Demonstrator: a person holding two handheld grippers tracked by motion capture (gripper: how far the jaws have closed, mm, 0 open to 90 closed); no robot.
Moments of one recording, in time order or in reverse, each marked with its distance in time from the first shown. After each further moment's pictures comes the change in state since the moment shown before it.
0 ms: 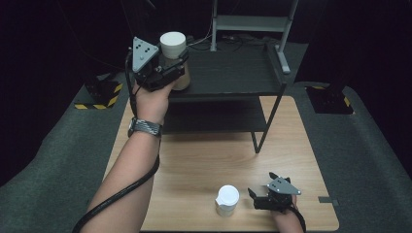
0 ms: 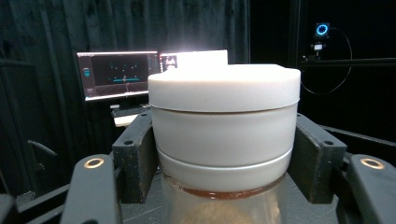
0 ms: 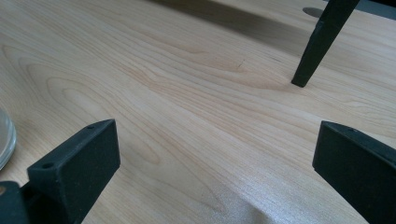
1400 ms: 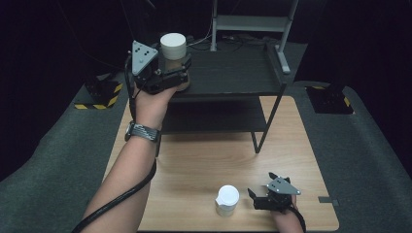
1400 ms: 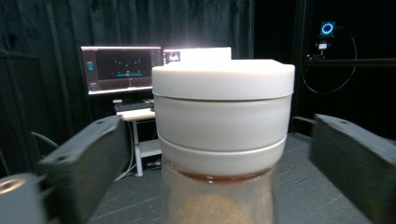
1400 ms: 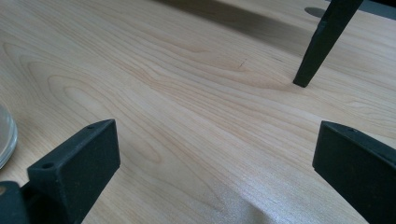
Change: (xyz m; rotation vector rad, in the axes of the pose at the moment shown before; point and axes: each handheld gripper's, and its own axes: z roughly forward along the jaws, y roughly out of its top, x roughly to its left) left arm -0.002 -0.003 -0.010 0.002 -0.002 -0.042; right arm 0.000 0.001 0.000 0.005 0.002 -0.008
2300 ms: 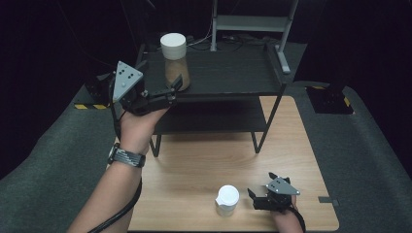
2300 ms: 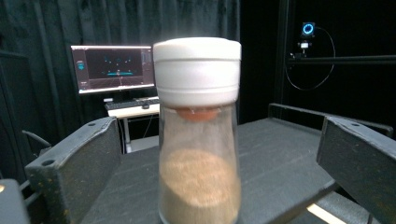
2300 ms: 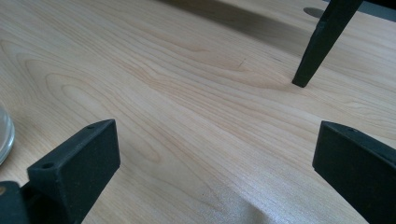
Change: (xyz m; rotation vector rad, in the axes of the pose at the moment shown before) left arm -0.001 -0.012 -0.057 0.006 -0.032 0.035; right arm 0.003 0.000 0.000 0.002 -0.009 -0.013
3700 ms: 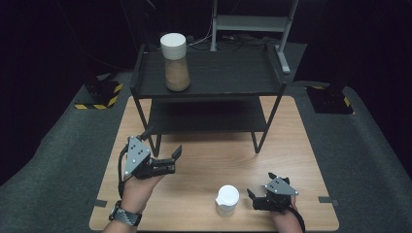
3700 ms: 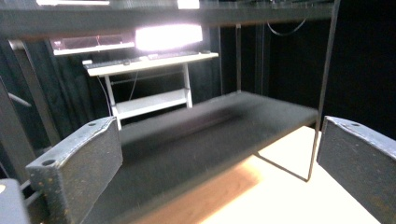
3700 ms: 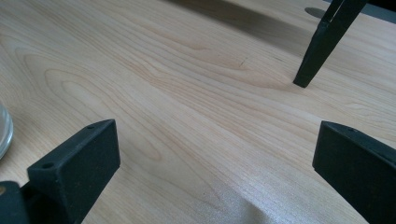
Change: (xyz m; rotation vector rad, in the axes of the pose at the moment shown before) left arm -0.021 -0.126 -0.073 0.129 -0.074 0.031; right arm 0.003 0.002 0.001 0.009 -0.004 -0.014
